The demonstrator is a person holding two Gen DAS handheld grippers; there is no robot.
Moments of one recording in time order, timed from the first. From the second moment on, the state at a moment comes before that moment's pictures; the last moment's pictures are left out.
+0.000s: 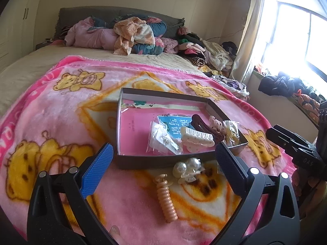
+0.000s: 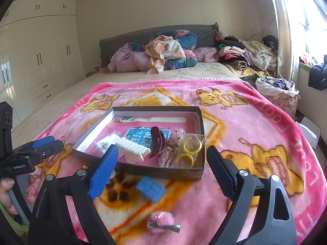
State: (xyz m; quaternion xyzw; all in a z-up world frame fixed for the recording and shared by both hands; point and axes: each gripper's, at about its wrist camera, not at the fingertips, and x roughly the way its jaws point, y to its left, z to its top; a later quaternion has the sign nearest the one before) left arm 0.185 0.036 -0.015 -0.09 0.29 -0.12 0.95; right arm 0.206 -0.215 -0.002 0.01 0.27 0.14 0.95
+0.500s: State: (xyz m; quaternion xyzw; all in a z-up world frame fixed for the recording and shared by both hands) left arm 0.162 0.032 -0.019 -0.07 0.29 -0.12 0.95; right arm 0.174 -0.204 -0.005 -0.01 0.27 0.16 0.95
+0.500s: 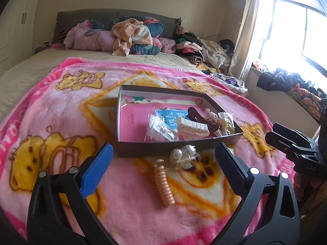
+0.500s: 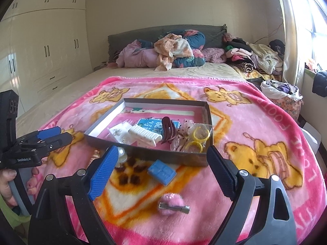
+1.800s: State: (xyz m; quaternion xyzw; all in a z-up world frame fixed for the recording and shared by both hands) left arm 0.166 0.009 -0.073 -0.04 0.35 -0.13 0.93; right arm 0.177 -0.208 -0.081 -0.02 0.38 0.13 0.91
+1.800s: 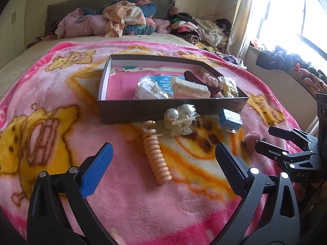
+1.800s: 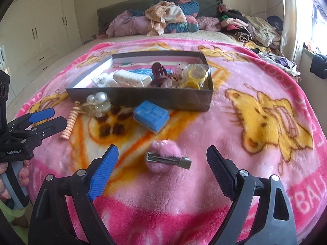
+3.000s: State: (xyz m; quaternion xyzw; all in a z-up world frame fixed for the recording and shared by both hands) left arm 0.166 0.012 -0.083 -0.05 0.37 -0.14 0.92; right arm 0.178 -0.195 -0.086 -0.02 0.40 0.18 0.90
